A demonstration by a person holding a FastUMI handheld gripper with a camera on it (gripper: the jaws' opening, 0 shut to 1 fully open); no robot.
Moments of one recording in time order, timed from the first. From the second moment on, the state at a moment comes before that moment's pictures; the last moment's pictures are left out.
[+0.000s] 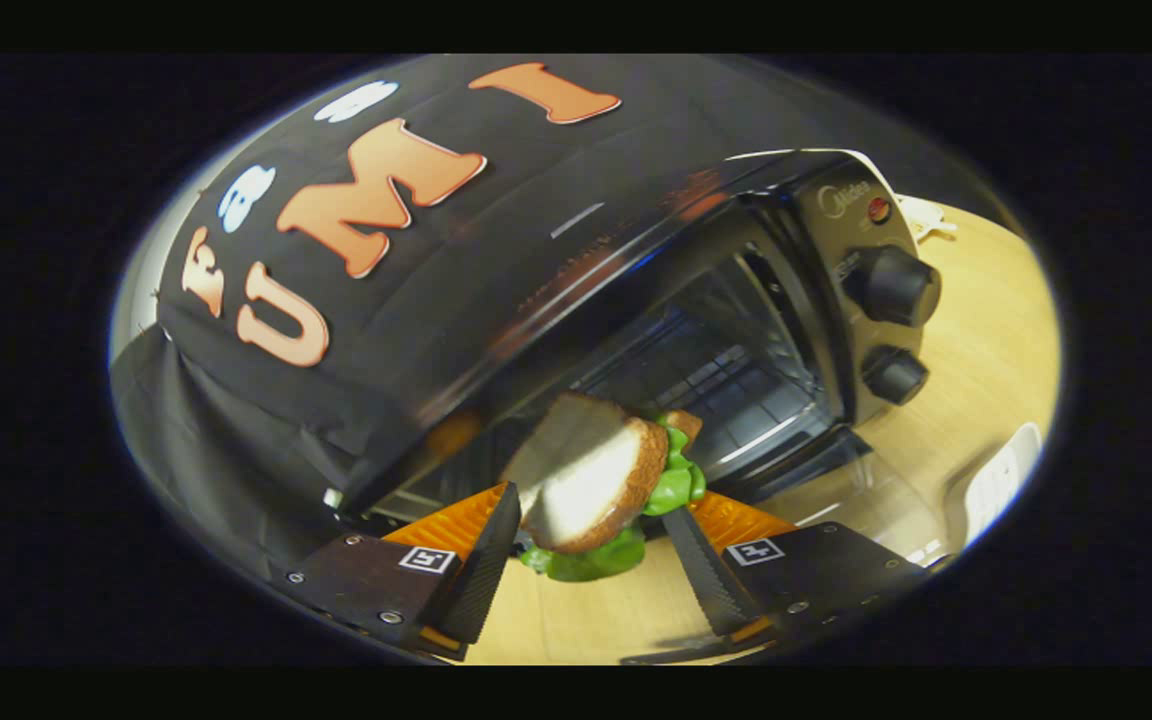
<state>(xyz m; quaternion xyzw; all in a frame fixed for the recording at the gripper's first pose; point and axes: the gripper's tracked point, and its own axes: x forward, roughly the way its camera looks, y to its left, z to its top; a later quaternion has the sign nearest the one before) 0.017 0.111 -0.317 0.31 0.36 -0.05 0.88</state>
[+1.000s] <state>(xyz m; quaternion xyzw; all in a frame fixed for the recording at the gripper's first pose) 0.006 0.064 -0.289 0.13 0.40 -0.04 0.91</state>
